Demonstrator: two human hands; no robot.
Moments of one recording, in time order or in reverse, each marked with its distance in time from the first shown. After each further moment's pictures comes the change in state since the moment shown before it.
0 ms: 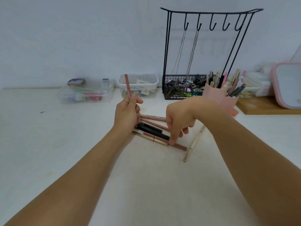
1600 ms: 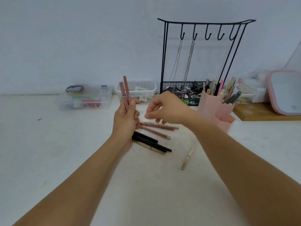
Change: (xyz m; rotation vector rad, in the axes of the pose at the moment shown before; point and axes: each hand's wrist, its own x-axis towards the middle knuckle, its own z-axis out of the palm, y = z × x) left_hand 0.001 -0.005 0.001 -0.055 -0.059 0.125; right_hand 0.023 -0.005 0.005 0.656 0.651 -0.315
